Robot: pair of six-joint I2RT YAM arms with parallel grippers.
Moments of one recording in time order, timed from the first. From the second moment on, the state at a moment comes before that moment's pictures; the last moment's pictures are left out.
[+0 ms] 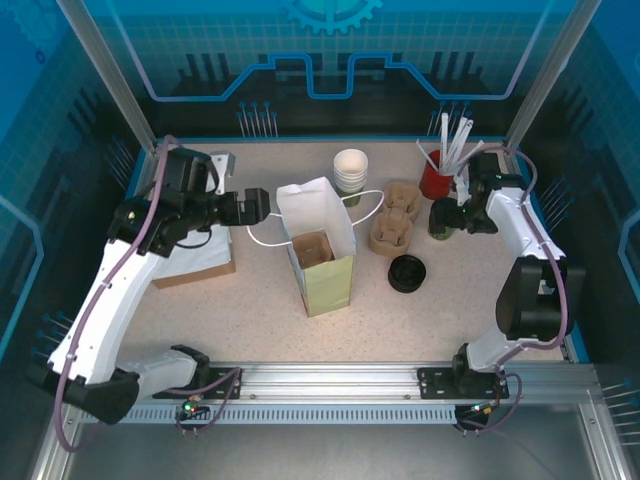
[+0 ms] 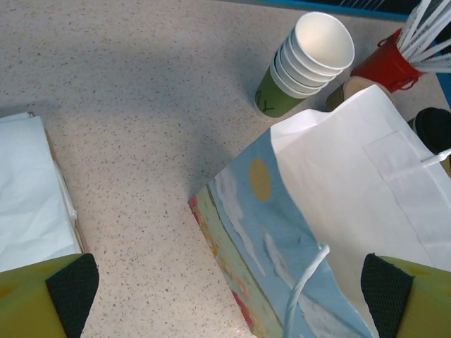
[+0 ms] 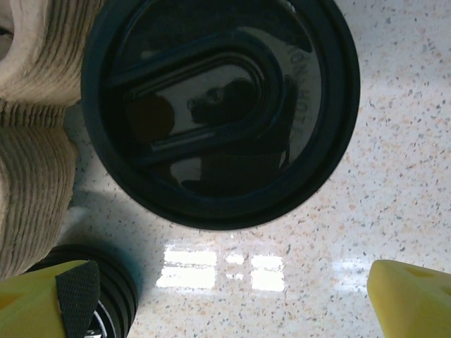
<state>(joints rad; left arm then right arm) -0.31 1.15 1.47 -1.05 0.08 -0.38 -0.07 1.61 1.32 -1.00 -0.03 -0.05</state>
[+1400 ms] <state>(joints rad) -0.30 0.98 1.36 -1.01 0.07 -0.48 -0.05 1.90 1.56 -0.99 -0.03 -0.08</state>
